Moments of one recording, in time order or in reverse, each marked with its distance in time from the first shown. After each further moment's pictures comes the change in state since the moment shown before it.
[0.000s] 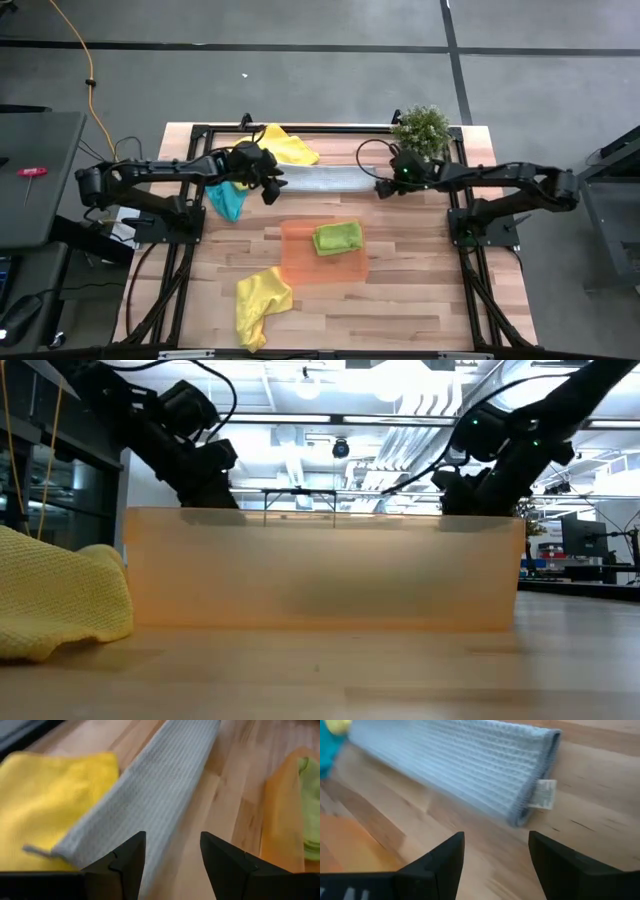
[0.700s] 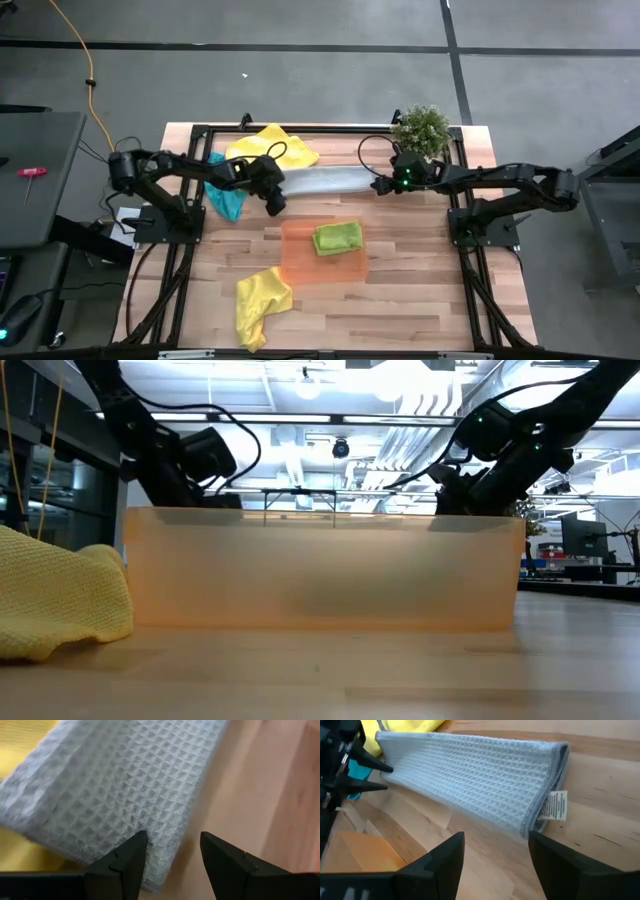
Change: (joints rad) left arm -0.058 0.285 0.006 -0.029 -0.023 -0.045; right arm 0.000 0.001 -0.048 0.168 -0.010 0.077
